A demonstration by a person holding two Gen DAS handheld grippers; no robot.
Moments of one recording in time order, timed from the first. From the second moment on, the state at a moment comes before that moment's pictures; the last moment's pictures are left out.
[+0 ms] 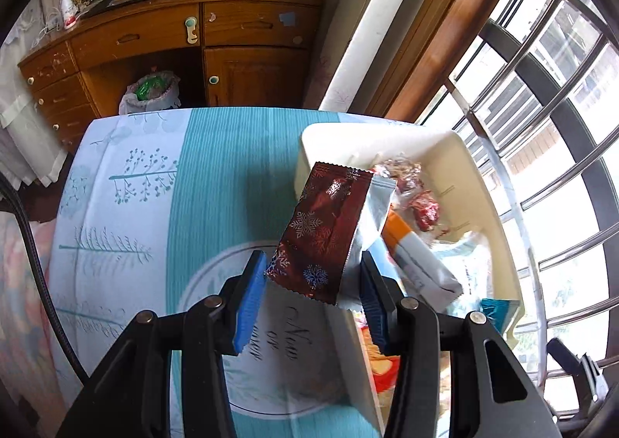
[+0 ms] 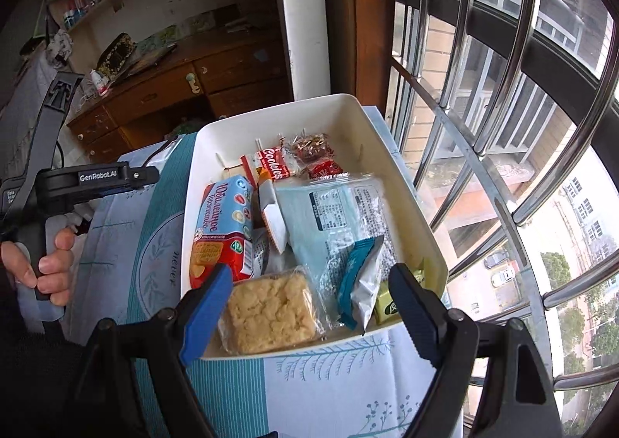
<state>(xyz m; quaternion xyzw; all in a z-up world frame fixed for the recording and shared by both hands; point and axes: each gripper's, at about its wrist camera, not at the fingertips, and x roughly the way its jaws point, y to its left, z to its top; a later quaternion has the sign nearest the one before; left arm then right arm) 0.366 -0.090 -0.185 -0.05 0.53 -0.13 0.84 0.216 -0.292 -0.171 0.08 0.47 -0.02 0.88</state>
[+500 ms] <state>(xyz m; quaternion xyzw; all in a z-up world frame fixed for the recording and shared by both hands) 0.338 -0.150 -0.191 -0.12 0.55 -0.14 0.81 0.191 -0.308 -0.178 0.09 0.49 0.09 0.86</state>
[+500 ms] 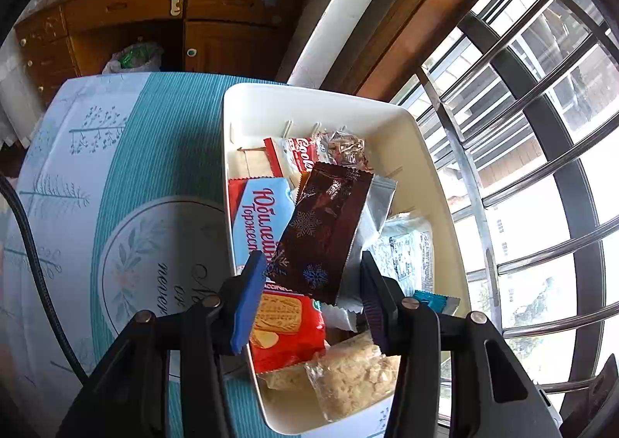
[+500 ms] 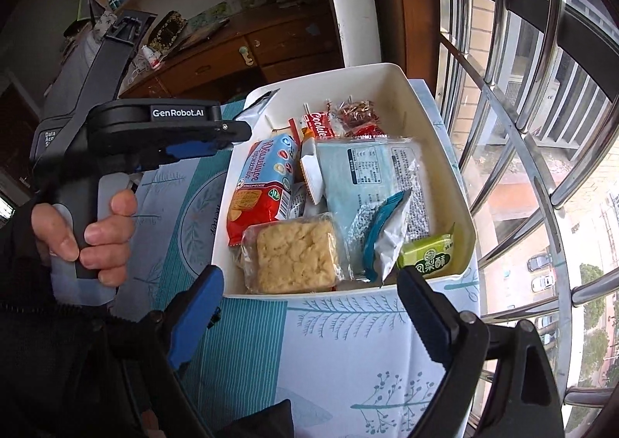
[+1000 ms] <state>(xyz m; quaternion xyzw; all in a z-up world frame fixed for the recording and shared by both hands) 0.243 -0.078 -0.159 -0.17 0.56 -0.10 0.80 0.180 -0.303 -0.164 0.10 0.49 0.10 0.86</state>
